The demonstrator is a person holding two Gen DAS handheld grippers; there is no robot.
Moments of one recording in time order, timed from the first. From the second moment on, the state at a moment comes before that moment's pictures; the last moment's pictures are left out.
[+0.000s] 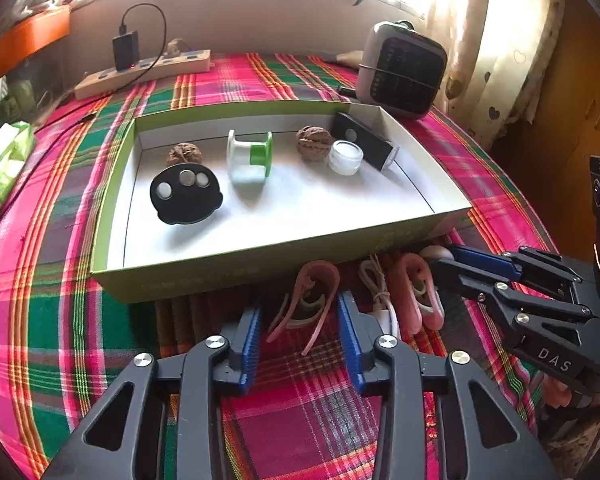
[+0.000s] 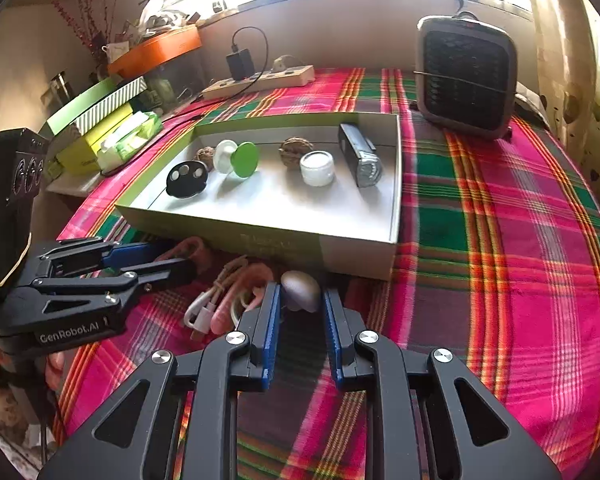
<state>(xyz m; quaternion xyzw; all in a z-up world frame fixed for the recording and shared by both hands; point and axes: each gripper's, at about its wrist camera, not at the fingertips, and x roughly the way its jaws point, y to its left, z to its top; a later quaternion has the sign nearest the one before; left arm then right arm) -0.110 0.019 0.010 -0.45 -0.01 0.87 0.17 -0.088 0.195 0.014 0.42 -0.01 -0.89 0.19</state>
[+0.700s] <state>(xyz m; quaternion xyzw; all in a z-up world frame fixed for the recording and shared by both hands) -0.106 0.022 0.009 -0.45 -0.01 0.88 0.16 -0.083 0.200 0.013 0.43 0.01 -0.89 0.15</state>
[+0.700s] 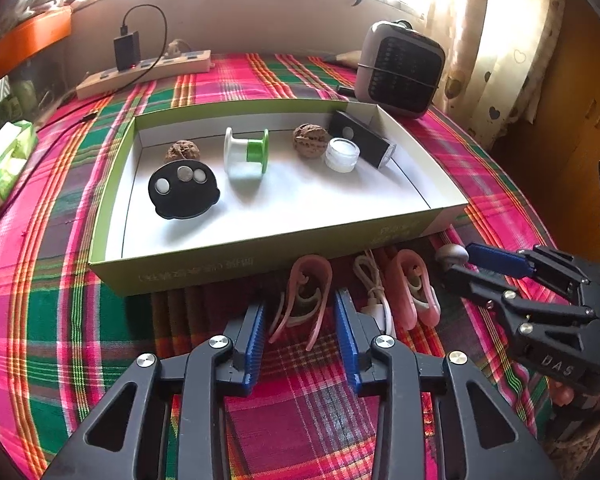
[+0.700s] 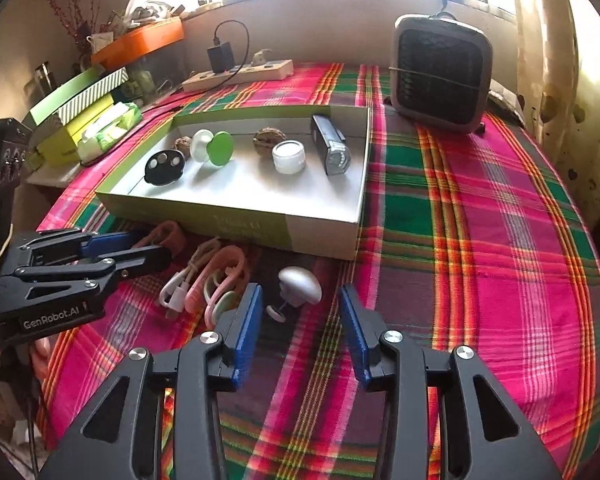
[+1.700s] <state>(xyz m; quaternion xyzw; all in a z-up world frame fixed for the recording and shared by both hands) -0.104 0.029 0.007 -0.44 0.02 0.89 0.13 -0.087 0.195 0.009 0.43 0.02 -0.89 0.13</state>
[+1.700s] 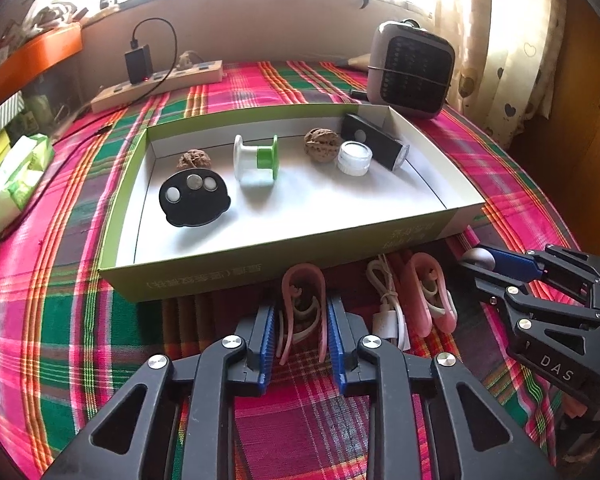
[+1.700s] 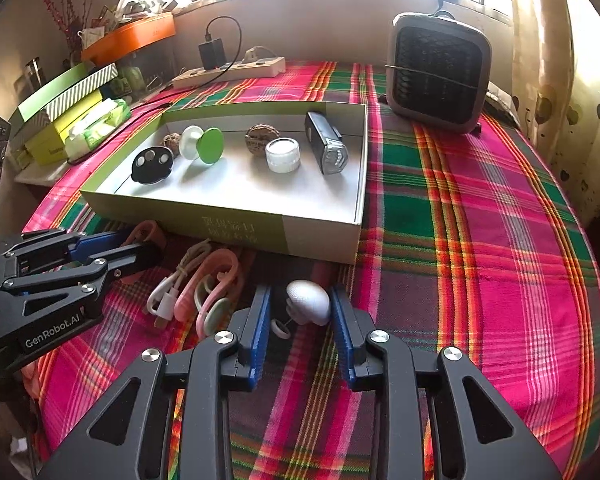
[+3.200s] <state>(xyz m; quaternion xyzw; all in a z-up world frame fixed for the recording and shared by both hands) -0.082 0.016 0.029 -0.41 0.01 0.90 0.13 -0.071 0.191 0.030 0.40 0.02 -0.91 0.13</state>
